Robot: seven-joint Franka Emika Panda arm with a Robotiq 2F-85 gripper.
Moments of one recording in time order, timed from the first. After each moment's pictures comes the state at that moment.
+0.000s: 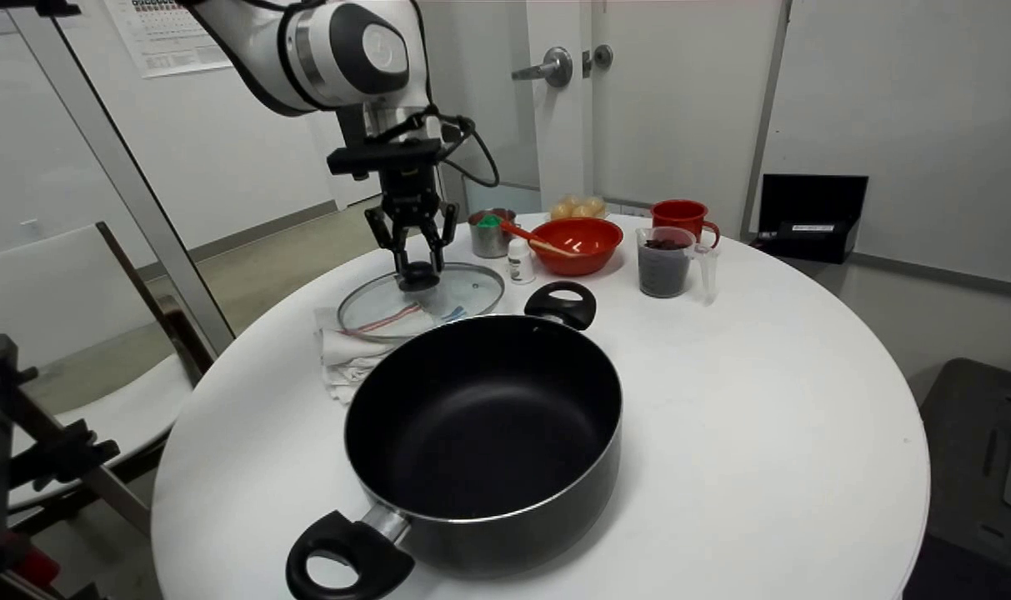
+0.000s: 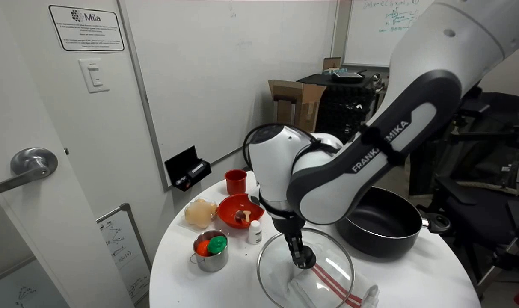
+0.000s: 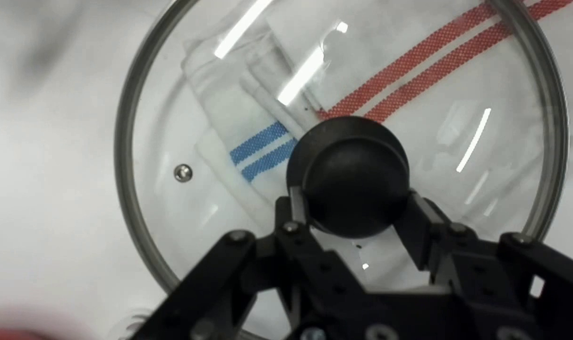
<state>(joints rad) 0.20 1.03 0.07 -1.48 -0.25 2.28 -0.25</state>
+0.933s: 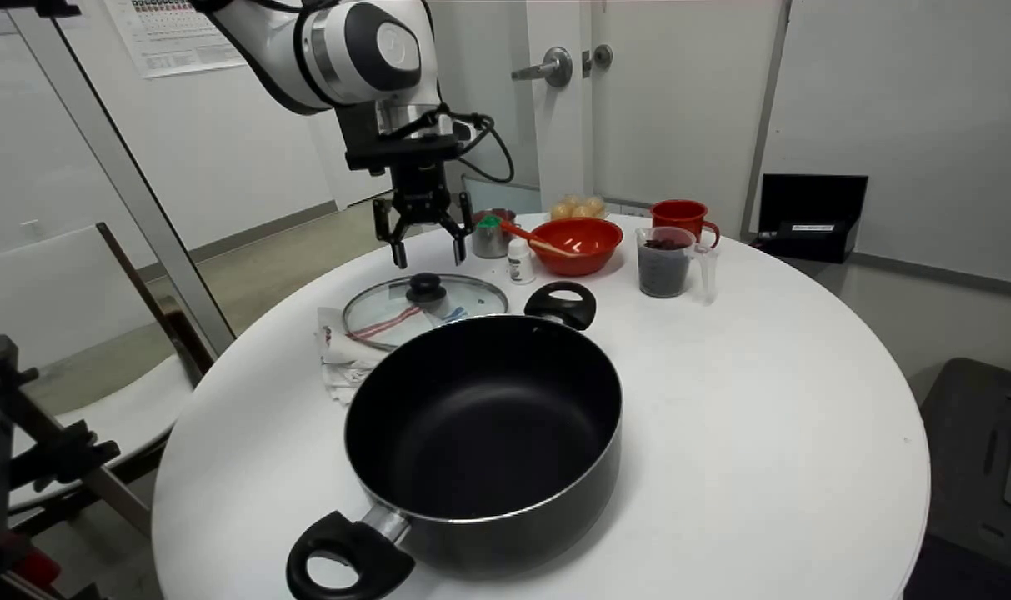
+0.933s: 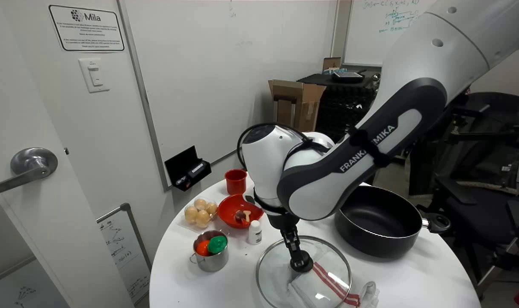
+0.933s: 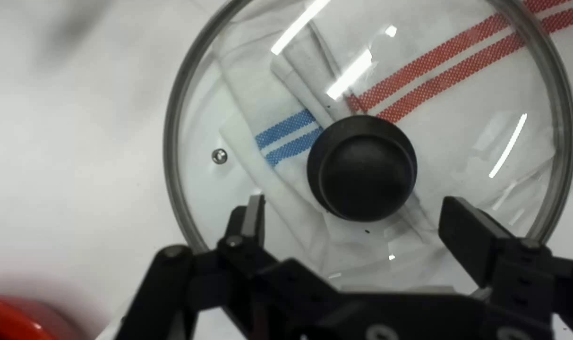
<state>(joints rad) 0.19 1.06 0.07 -1.39 -0.25 2.21 -0.34</state>
